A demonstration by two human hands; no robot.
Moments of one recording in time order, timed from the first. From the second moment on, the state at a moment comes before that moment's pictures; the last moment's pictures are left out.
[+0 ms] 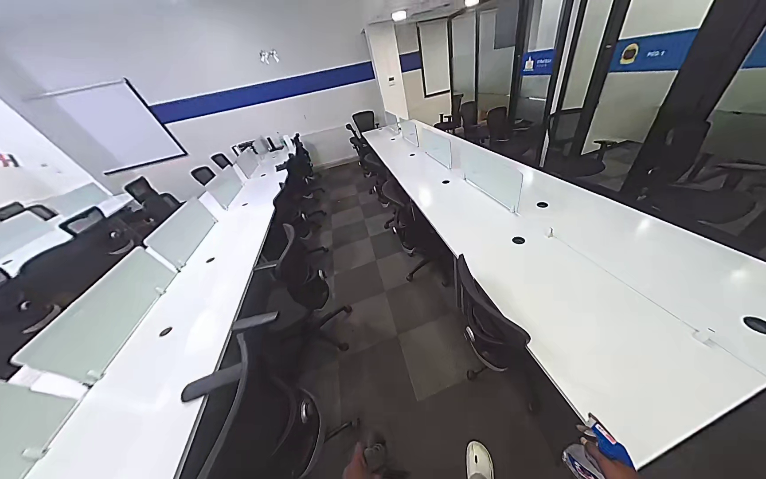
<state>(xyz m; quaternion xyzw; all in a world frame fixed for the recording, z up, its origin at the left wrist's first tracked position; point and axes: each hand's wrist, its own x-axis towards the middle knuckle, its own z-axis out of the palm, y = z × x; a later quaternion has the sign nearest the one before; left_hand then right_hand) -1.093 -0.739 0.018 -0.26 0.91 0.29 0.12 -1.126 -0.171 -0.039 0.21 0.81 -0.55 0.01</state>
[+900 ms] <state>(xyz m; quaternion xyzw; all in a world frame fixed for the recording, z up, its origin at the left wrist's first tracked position) -1.702 -0.536 0.049 0.47 0.83 -0.01 0.32 -1.432 -0.362 -0.019 0.31 0.84 -0.45 -0.03</state>
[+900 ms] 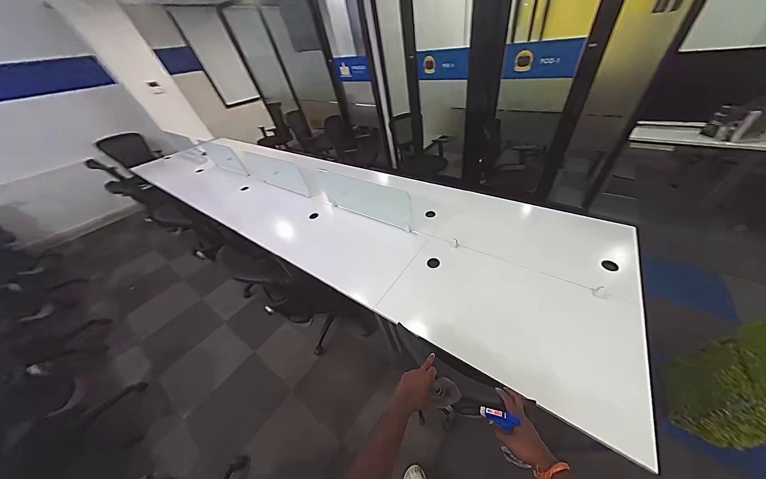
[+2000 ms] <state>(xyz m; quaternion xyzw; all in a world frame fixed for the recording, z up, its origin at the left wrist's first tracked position) -1.538 -0.630 0.014 0.46 0.84 0.02 0.29 -1.319 -0.426 -0.011 0.38 0.83 -0.40 -0.05</state>
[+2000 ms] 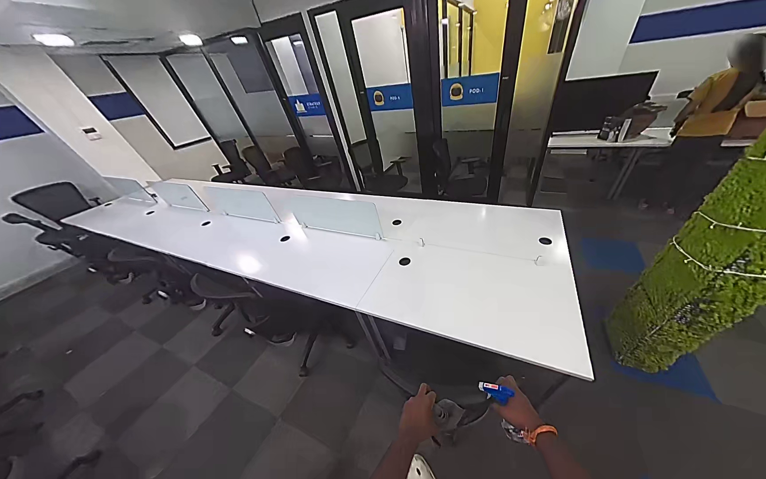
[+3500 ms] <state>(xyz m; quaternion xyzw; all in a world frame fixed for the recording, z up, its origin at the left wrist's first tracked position) -1.465 -0.836 0.004 0.57 0.77 0.01 0.29 -1.059 -0.709 -0.007 0.54 0.76 -0.37 -0.09</state>
